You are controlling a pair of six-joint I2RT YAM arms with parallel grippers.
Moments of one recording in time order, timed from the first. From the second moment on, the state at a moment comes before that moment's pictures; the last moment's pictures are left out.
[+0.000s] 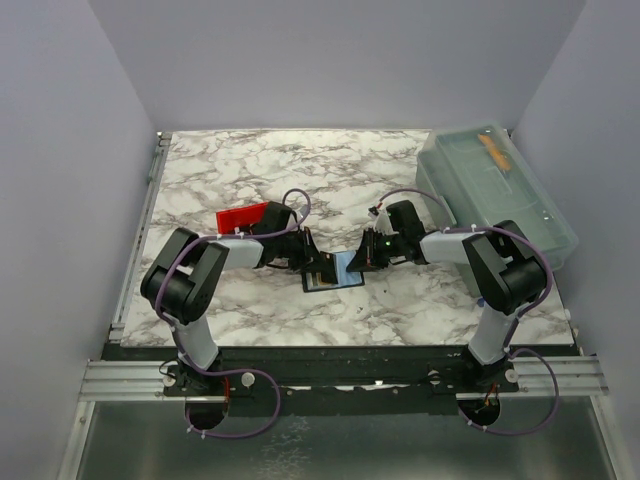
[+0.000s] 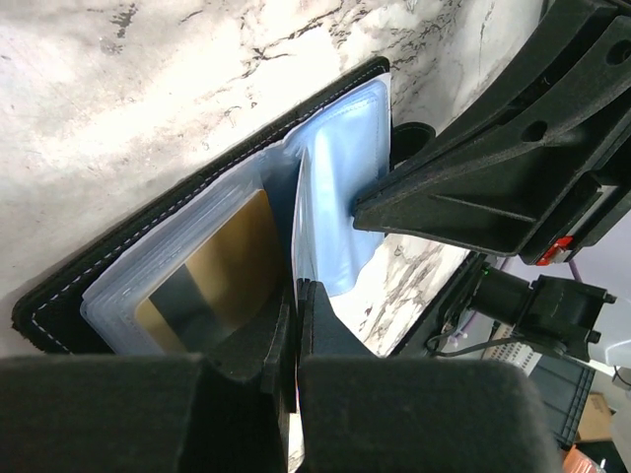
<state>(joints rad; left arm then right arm) -0.45 1.77 0.80 0.13 0.64 -0.74 0.46 1.83 0.83 0.12 -0.64 0.58</state>
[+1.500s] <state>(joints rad) -0.49 1.73 0.85 0.01 0.54 -0.60 0.45 1.84 0.82 0.17 -0.67 0.58</state>
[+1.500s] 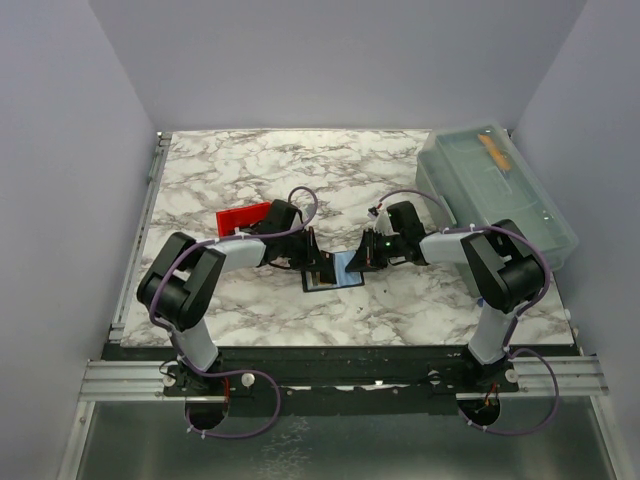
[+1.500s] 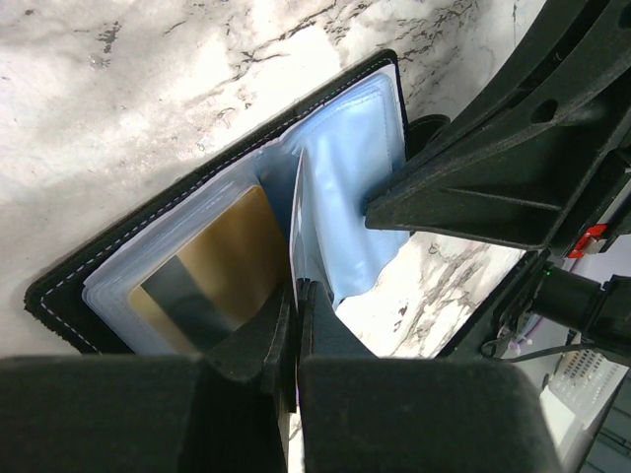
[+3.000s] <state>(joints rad) -0.48 1.75 0.77 0.19 0.60 -0.71 0.46 1.74 0.85 -0.06 -0.54 0.51</state>
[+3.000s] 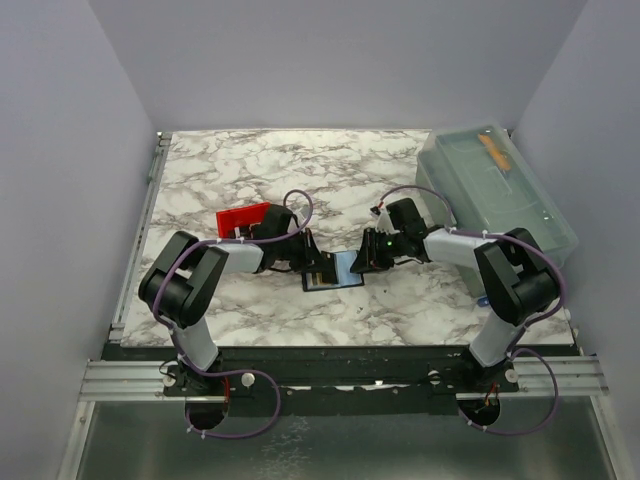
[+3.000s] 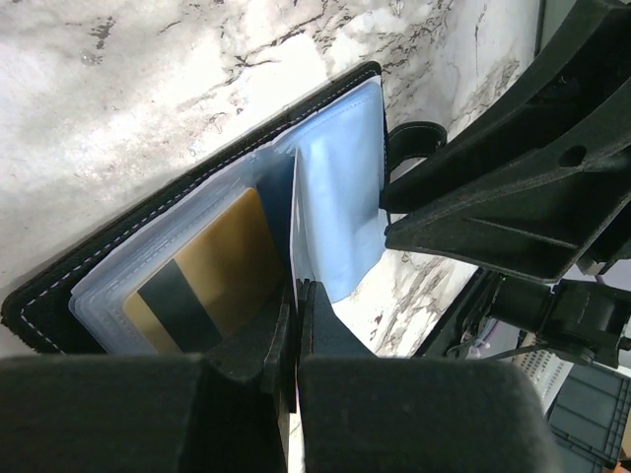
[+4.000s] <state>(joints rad) -0.51 1.87 0.65 0.64 0.64 -1.03 0.45 1.77 0.84 -0.02 -0.57 0.52</state>
